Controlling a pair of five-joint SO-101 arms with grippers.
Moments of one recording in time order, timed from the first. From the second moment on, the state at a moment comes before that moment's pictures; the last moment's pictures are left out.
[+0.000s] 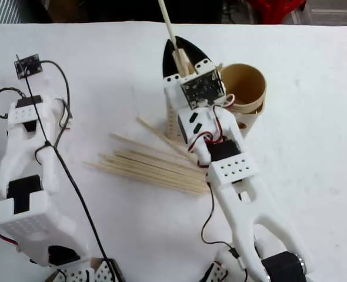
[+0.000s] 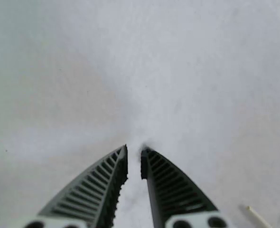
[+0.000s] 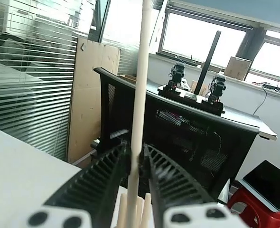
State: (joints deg) left arm -22.5 15.1 13.1 49.7 9.1; right arm -21.5 -23.7 43.5 -19.6 16.4
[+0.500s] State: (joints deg) left arm -22.5 15.1 13.1 49.7 9.1; right arm -20.4 -23.7 43.5 -13.5 16.4
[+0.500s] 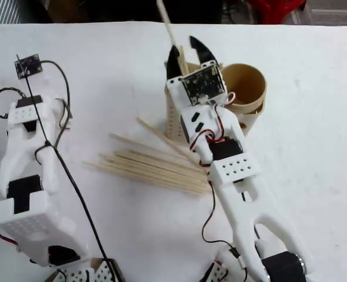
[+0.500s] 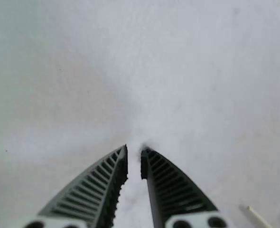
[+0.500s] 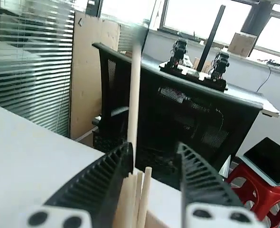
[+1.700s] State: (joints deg) left arm -22.7 15.1 13.1 49.7 9.1; right arm -39.9 -31.6 43.4 45.2 28.4
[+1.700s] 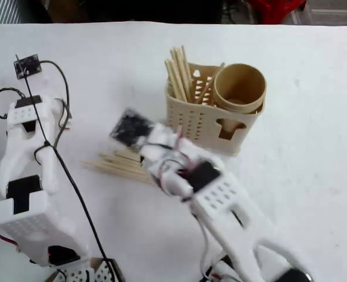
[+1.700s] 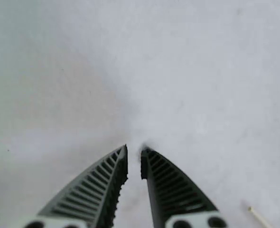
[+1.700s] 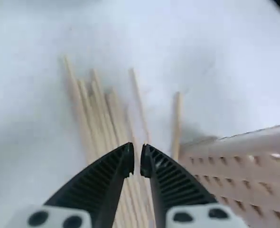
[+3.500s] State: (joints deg) left arm -24.1 15.1 13.1 49.7 9.1; right arm -40.8 -6.5 42.5 41.2 38.1
